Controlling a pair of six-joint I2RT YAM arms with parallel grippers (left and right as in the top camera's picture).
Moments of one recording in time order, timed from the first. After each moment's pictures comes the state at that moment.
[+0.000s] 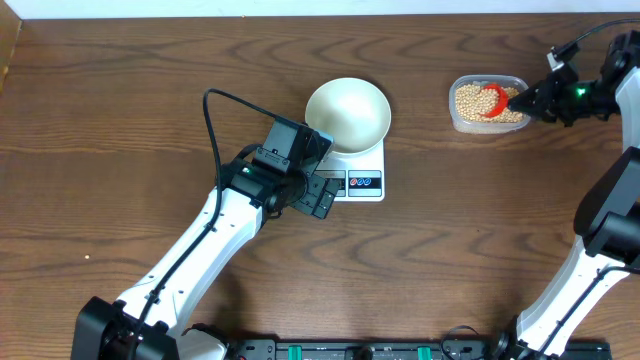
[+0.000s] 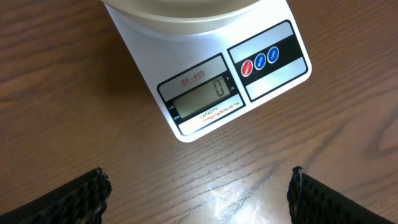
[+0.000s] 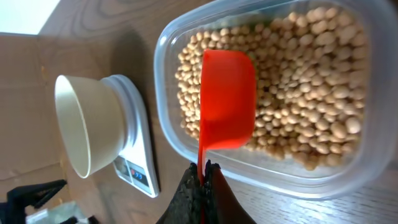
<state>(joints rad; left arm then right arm) -0.47 1.45 1.03 -0.70 0.12 0.01 -0.37 2.21 1.89 -1.18 -0.82 -0.16</state>
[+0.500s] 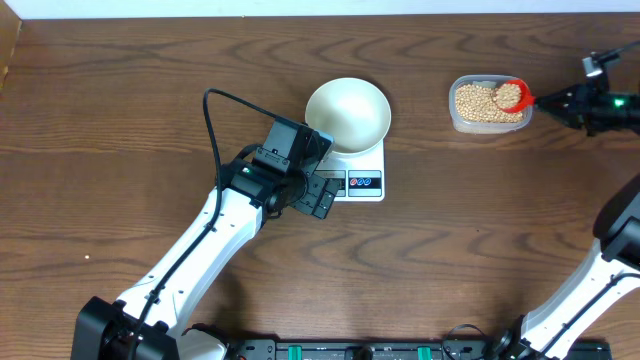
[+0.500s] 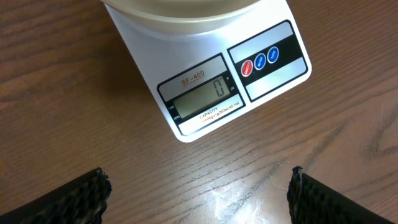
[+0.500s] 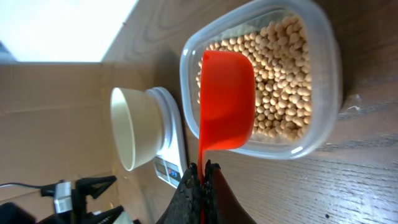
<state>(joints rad) -0.47 1.45 1.03 -0.70 0.12 0.01 -0.51 2.21 1.88 -1.24 -1.01 -0.20</state>
